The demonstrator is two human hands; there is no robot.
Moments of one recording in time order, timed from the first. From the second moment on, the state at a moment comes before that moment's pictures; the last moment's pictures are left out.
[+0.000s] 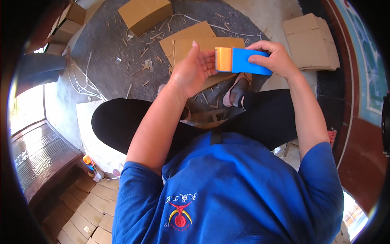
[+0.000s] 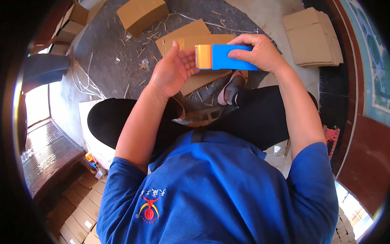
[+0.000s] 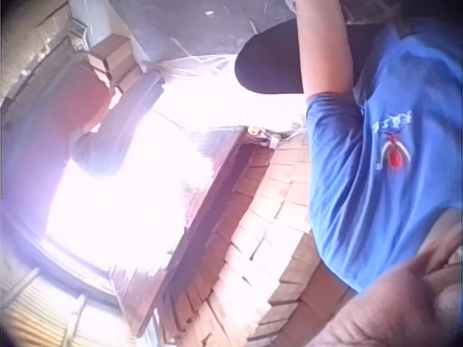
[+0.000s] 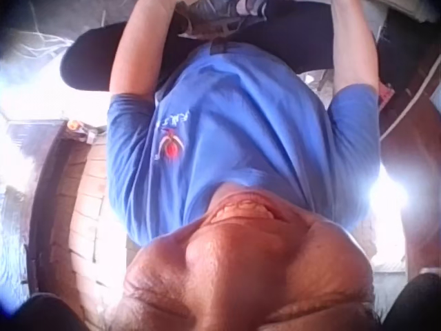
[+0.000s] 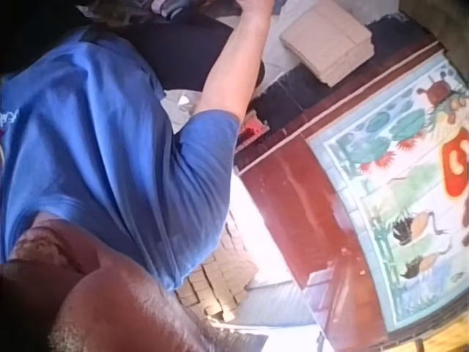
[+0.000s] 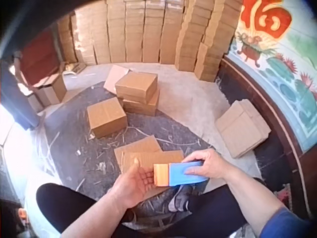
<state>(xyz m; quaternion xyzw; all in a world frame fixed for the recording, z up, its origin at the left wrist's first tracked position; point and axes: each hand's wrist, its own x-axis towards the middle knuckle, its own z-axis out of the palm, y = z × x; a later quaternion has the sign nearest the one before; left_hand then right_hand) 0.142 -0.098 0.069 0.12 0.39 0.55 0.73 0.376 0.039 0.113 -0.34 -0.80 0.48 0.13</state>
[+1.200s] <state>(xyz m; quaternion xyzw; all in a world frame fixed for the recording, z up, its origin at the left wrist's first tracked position) 0.062 -0.076 -0.115 -0.12 0.62 0.66 0.42 0.268 0.058 0.056 -0.41 -0.88 0.23 -0.02</state>
